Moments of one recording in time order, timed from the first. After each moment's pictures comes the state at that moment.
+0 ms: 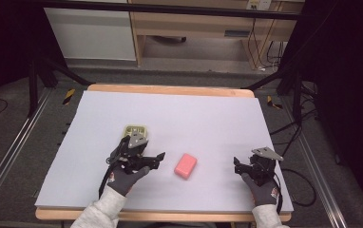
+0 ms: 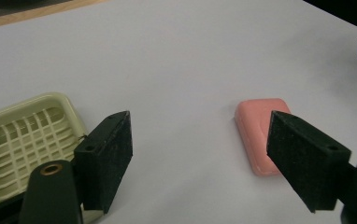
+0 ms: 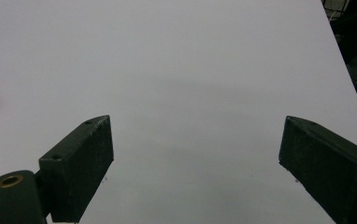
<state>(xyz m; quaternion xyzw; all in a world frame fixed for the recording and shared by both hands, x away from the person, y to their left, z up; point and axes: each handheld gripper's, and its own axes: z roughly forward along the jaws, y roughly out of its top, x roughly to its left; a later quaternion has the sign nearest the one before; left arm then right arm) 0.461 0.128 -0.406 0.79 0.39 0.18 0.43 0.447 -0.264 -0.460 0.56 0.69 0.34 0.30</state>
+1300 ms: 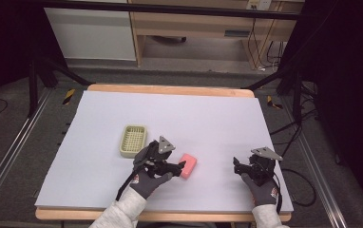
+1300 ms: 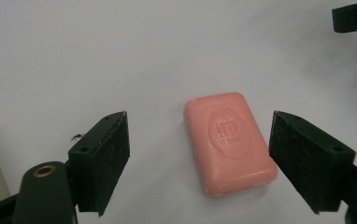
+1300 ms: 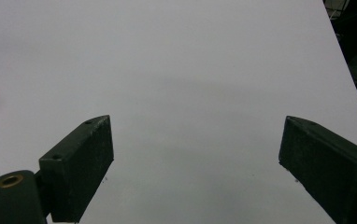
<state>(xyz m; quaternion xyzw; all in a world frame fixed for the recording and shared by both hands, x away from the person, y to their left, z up) 0.462 0.063 -0.427 0.83 0.36 0.16 0.39 0.447 -0.262 -0.460 0.56 0.69 0.34 0.30</state>
